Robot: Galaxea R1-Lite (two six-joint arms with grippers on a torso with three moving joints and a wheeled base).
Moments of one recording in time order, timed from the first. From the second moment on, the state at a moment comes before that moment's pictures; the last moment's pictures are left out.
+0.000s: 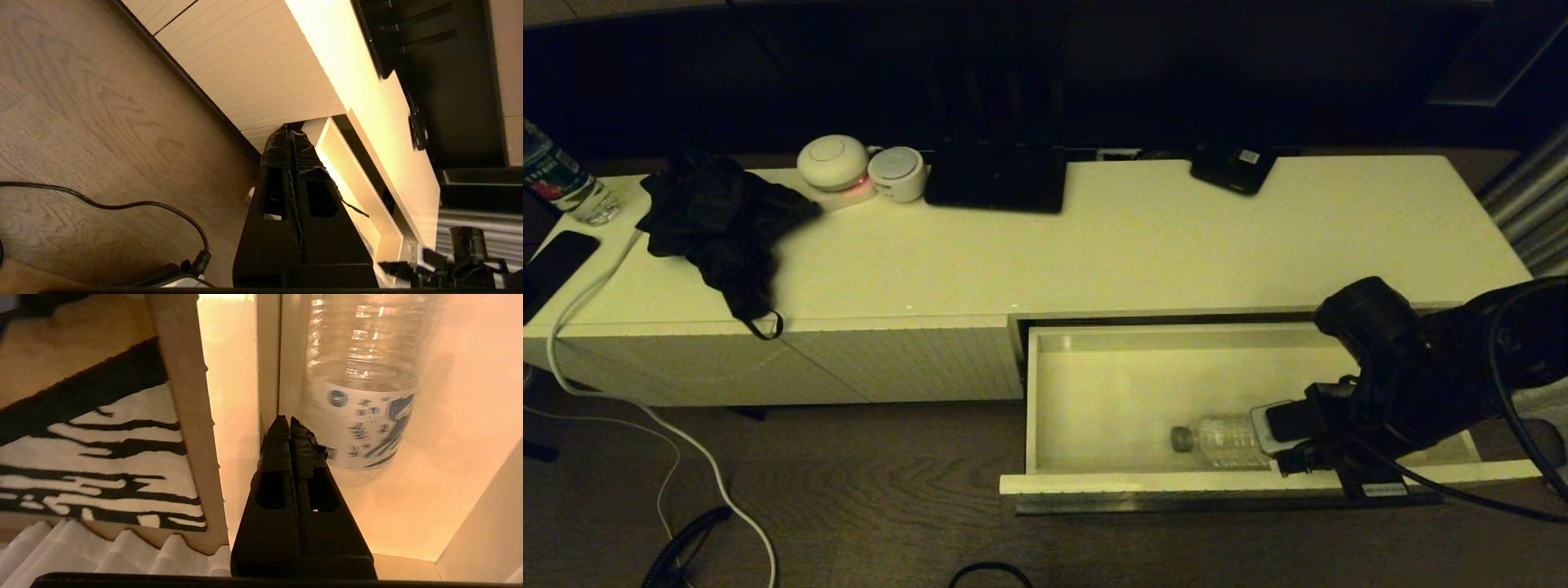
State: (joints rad) left arm 0.00 0.00 0.00 -0.02 0.02 -0.99; right arm 0.29 1.78 -1.09 0.53 -0.01 -1.26
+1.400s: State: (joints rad) left arm 0.00 0.00 0.00 -0.02 0.02 -0.99; right arm 0.27 1.68 -1.08 0.29 -0.13 -1.26
